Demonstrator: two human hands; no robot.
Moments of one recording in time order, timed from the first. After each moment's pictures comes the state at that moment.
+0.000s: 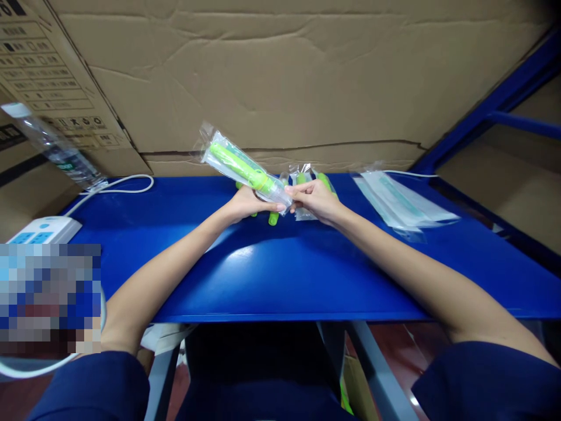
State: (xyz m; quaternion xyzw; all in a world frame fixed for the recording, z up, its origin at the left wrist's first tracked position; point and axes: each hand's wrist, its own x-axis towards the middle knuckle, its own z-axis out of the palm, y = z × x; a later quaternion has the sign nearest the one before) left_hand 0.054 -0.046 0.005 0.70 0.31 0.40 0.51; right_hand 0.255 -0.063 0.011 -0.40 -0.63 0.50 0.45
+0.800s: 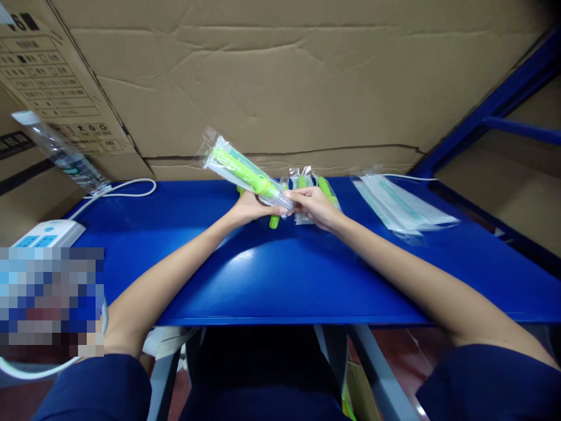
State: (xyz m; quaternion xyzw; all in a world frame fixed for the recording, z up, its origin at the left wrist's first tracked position) left_hand 0.058 -0.045 0.002 0.70 0.32 0.42 0.48; right_hand 0.248 -0.065 0.008 -0.42 -0.59 0.52 0.45
